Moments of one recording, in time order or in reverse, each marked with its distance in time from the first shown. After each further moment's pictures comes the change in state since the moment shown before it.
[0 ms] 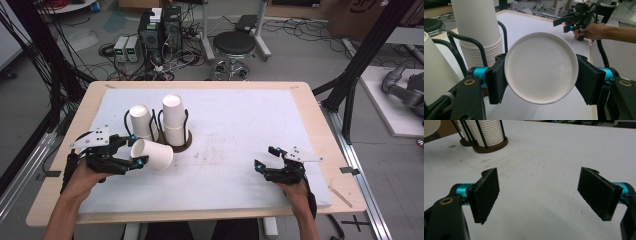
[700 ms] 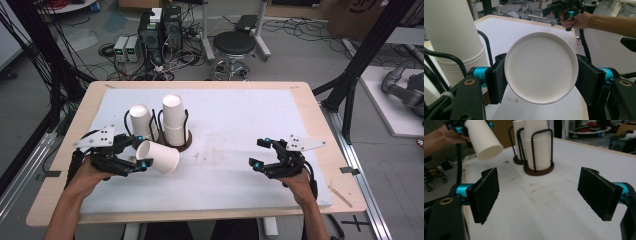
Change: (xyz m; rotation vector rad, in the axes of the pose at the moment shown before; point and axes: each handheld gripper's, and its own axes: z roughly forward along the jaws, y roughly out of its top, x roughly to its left) left arm -0.002 0.008 0.012 -0.020 -0.117 0.046; right arm 0.014 0.056 -0.006 -0.055 0.340 -0.089
